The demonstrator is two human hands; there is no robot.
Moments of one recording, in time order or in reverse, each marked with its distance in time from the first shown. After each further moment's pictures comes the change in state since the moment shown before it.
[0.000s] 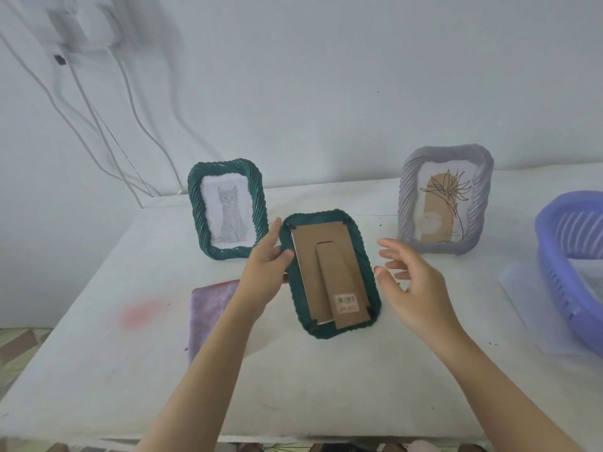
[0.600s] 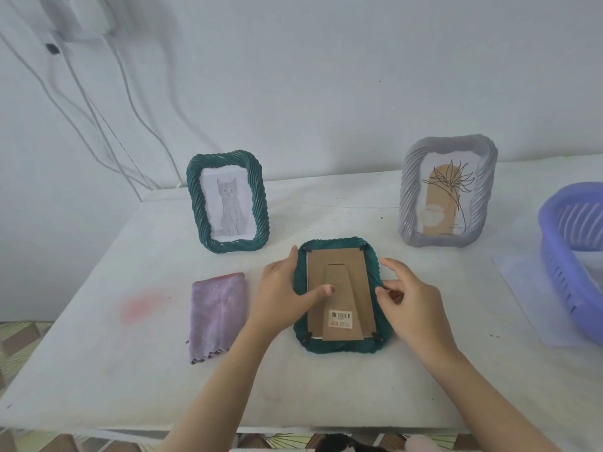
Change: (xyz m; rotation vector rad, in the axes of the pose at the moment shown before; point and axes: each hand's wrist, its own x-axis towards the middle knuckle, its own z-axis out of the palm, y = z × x) left_hand -0.019 -0.037 0.015 0.630 -0.038 0.099; right_hand -0.018 0.029 0.017 -0.244 0.008 0.063
